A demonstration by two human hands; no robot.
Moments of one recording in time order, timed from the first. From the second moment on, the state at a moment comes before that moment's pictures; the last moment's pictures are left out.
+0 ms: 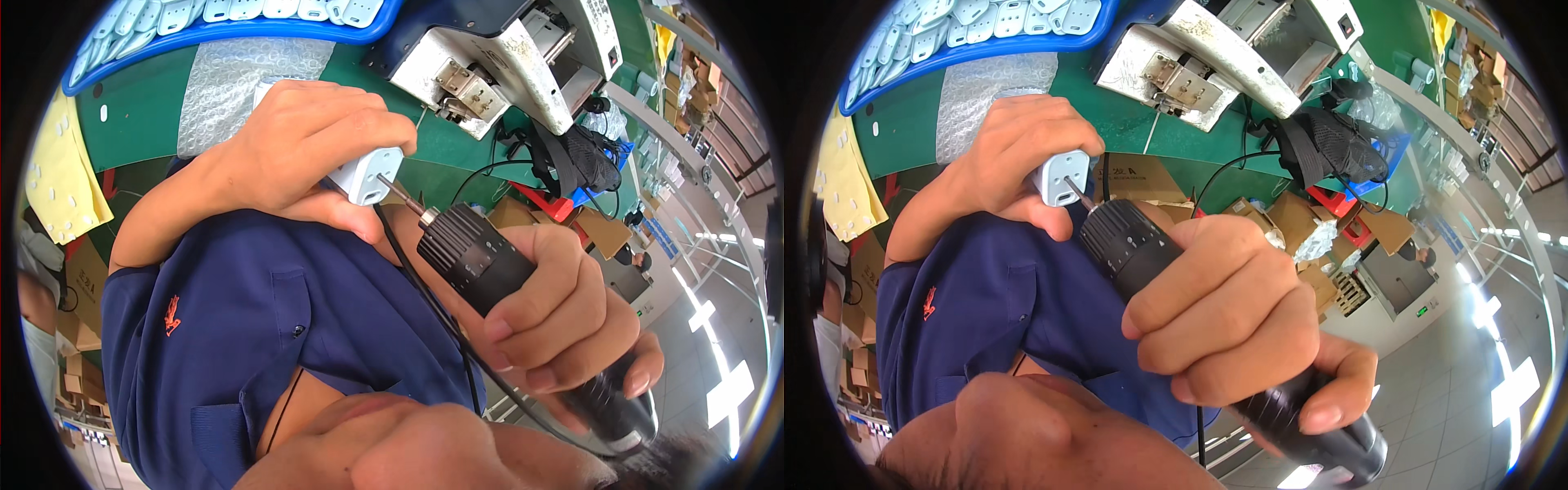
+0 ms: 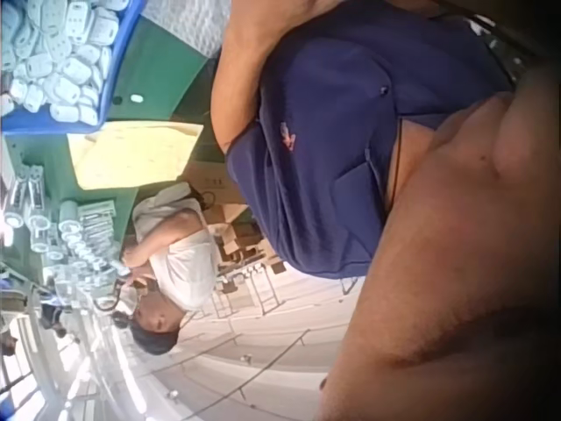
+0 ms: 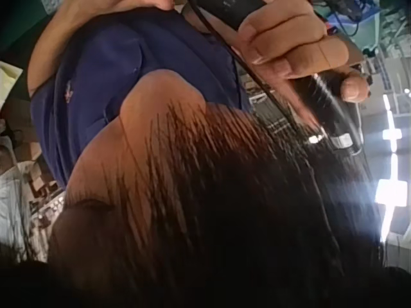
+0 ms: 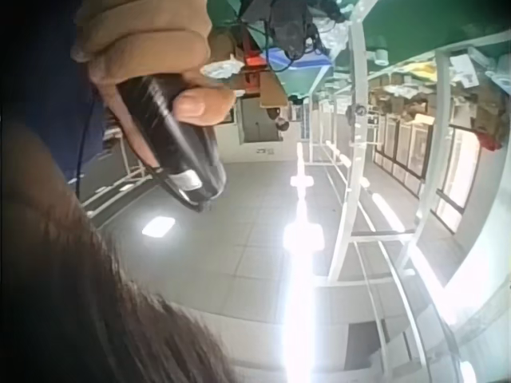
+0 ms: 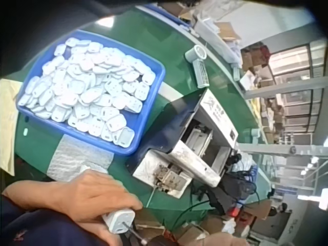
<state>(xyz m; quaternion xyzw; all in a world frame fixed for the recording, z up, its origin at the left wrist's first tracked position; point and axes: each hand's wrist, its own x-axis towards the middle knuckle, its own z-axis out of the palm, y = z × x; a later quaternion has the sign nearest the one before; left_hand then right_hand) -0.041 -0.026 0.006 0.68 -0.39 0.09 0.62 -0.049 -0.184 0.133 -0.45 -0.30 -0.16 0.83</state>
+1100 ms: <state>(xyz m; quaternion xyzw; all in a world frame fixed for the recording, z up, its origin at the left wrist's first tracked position) -0.042 -0.021 0.012 0.67 -0.36 0.07 0.64 -0.010 -0.192 0.108 -0.66 -0.09 -0.38 0.64</state>
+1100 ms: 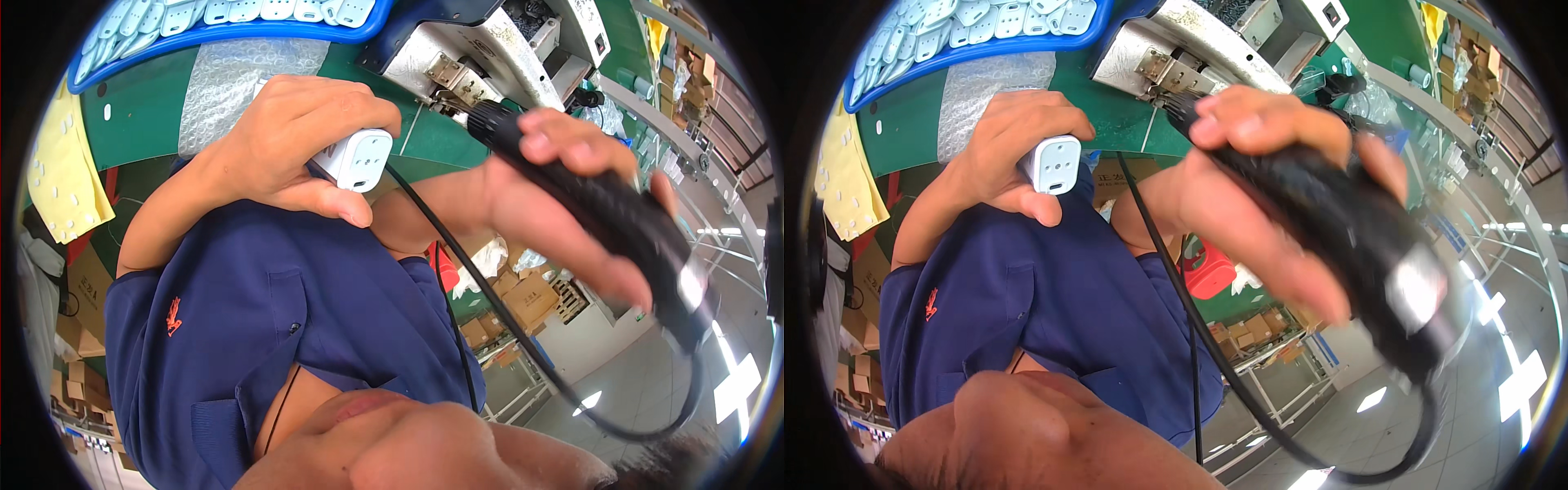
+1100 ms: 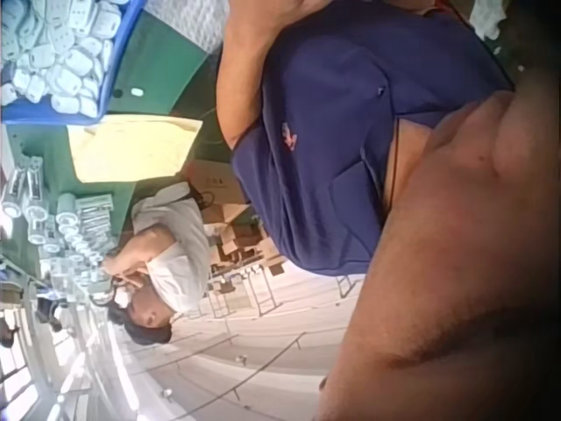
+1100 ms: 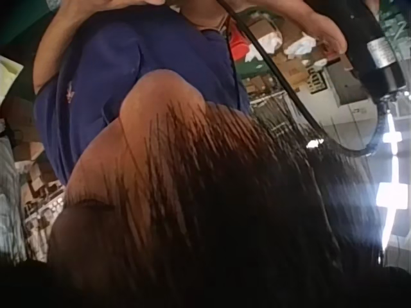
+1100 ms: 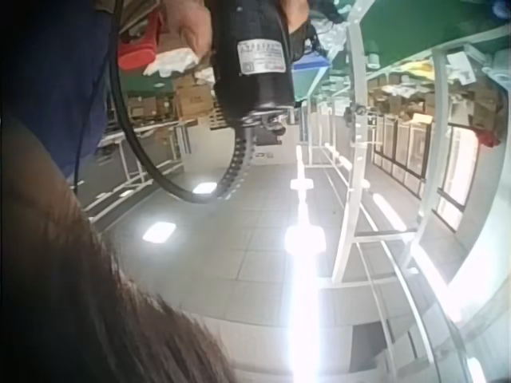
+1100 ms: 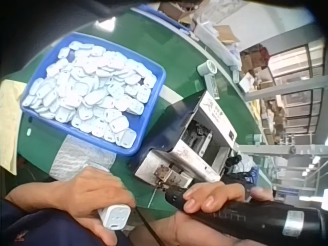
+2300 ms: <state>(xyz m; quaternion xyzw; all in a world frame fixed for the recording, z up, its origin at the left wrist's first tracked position) -0.042 -0.029 0.002 0.65 -0.38 0.11 0.64 -0.029 -0.171 0.144 -0.48 -0.33 -0.10 0.81</state>
